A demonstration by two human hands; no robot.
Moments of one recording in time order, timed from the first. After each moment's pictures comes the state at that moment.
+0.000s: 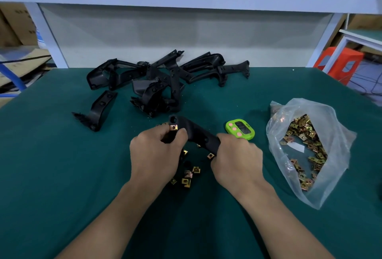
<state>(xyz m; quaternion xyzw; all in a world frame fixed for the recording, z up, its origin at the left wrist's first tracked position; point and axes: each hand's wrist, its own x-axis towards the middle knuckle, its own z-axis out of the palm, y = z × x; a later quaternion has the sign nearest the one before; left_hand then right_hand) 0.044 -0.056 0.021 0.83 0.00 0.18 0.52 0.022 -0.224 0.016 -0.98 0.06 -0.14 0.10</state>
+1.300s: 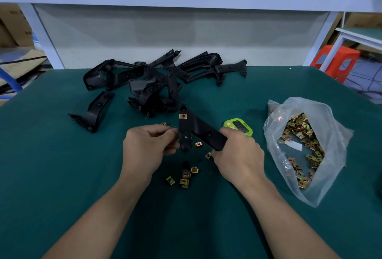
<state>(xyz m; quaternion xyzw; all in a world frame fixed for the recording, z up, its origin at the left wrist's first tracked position) 0.065 -0.042 0.017 0.71 0.04 0.04 0.70 0.032 -0.235 0.011 -0.96 0.12 -0.16 0.20</state>
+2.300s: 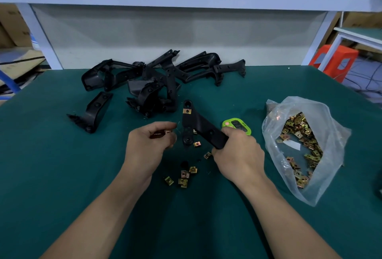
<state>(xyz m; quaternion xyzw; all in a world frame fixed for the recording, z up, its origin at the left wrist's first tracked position) 0.061 -0.041 0.018 0.71 0.00 0.02 0.71 0.032 -0.238 0.012 -0.95 0.14 -0.15 0.22</state>
